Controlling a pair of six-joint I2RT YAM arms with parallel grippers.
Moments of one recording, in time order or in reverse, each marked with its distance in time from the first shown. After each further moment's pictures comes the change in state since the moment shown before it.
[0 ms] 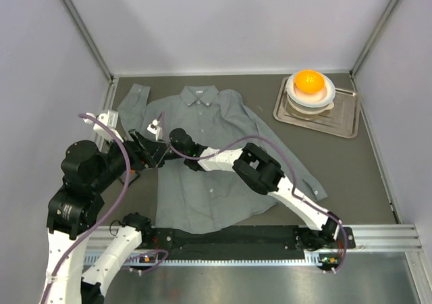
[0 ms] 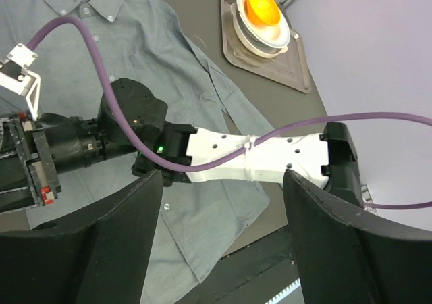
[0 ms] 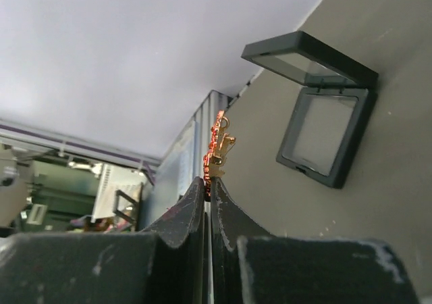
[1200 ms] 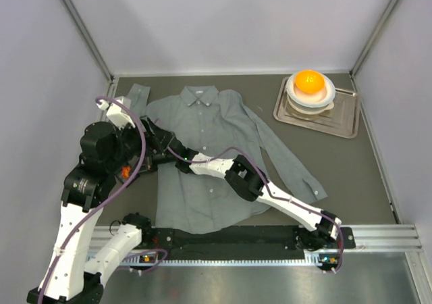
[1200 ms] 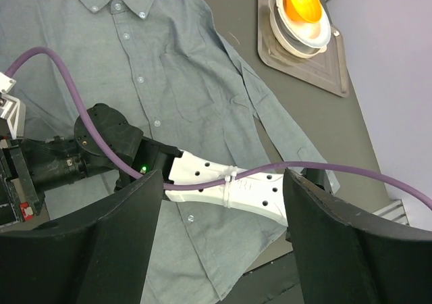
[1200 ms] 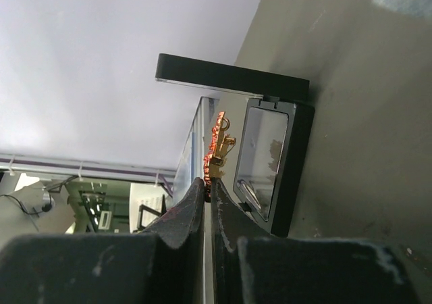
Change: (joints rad) left arm 0.000 0.137 -0.042 0.082 -0.066 0.045; right arm 0.014 0.415 0.575 -0.150 -0.039 0.261
